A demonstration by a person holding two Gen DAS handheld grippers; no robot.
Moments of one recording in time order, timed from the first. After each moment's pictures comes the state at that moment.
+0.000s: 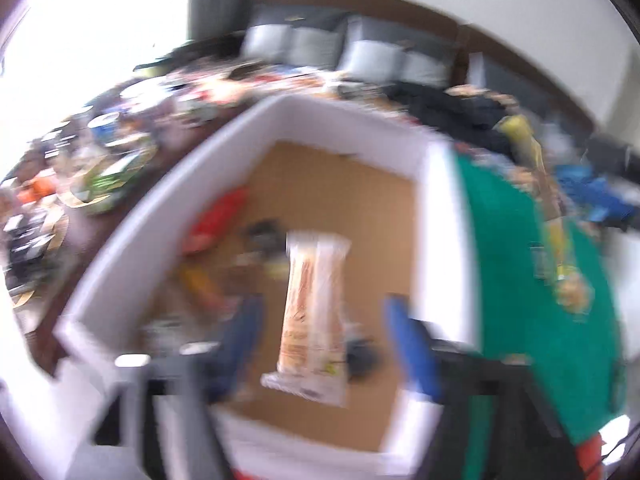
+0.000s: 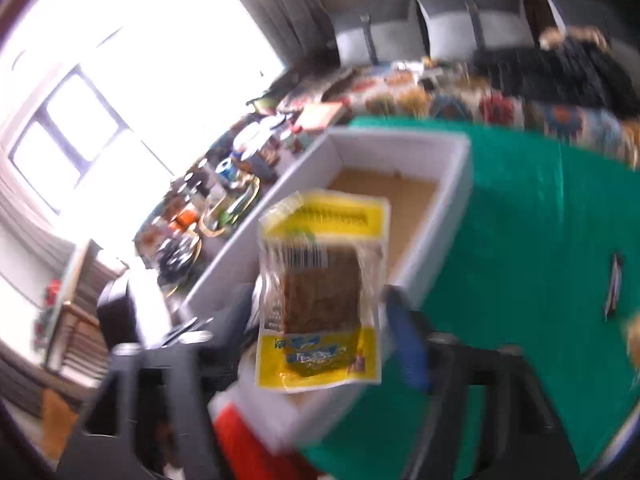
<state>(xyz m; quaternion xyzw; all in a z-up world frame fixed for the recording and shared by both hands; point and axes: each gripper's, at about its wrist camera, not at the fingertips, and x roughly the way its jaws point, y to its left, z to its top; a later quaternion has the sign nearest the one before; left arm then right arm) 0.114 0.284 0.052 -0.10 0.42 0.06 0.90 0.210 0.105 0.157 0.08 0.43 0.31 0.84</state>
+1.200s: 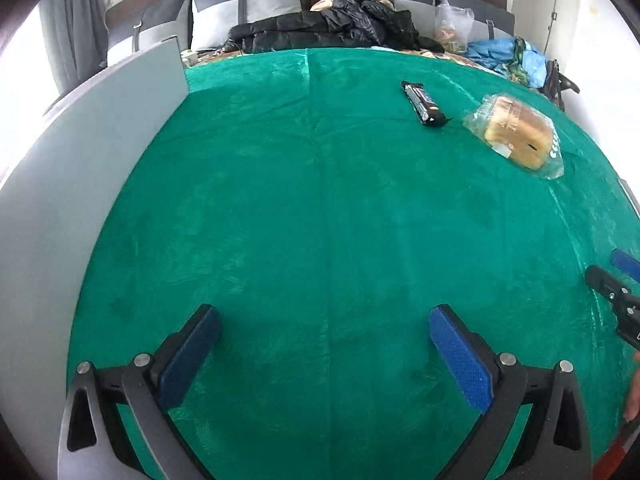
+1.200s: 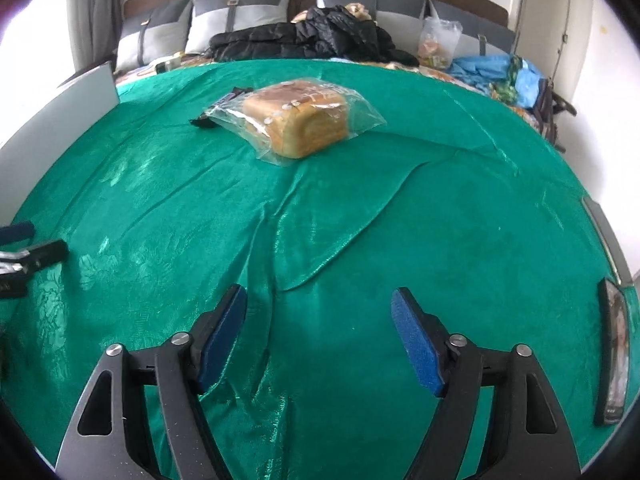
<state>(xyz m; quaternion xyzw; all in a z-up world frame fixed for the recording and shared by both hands) 0.159 -0.053 -0.092 0.05 0.46 -0.09 0.88 0.085 -0.264 -0.056 -0.01 0.43 -0.05 0.90</state>
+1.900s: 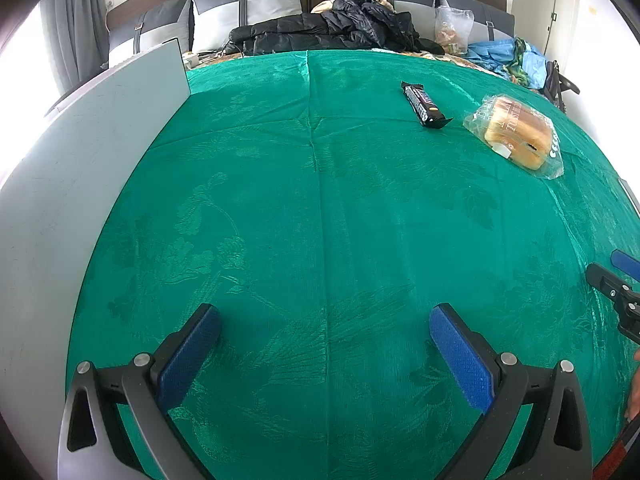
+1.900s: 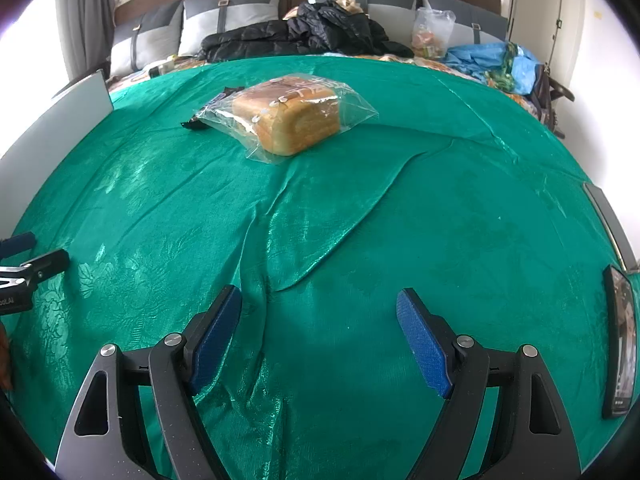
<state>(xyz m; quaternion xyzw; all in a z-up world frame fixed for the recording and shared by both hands) 0.158 -0.049 -0.094 0.04 0.45 -0.09 0.88 0.084 -0.267 -0.057 0.01 0.43 -0.05 0.90</state>
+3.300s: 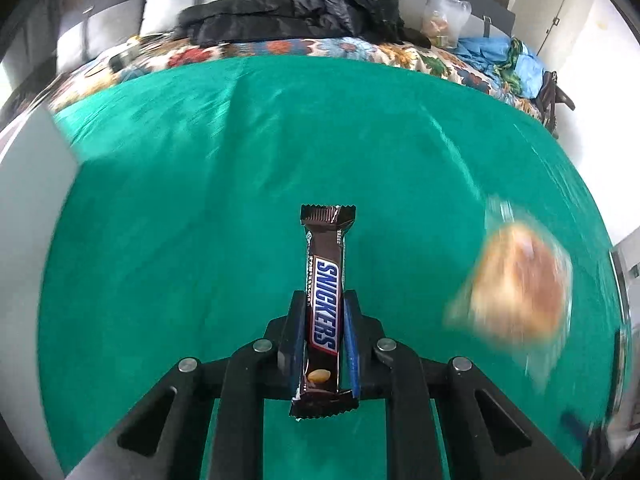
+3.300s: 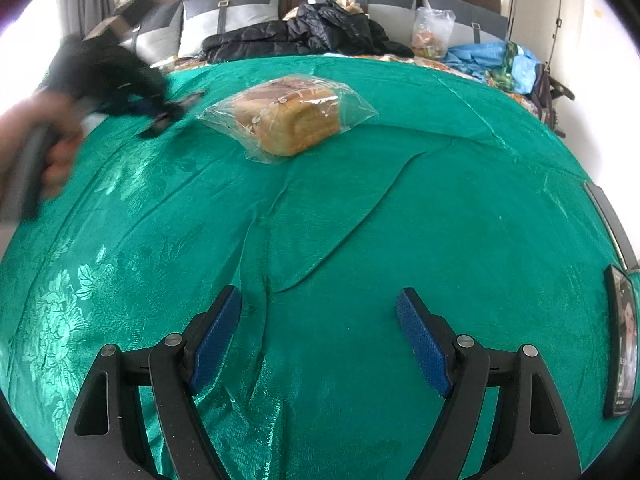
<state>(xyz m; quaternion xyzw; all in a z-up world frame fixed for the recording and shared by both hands) 0.308 -0.111 -0.060 0.00 0.51 -0.15 0.85 0.083 -0.264 -0.058 0.01 0.43 -0.05 0.90</state>
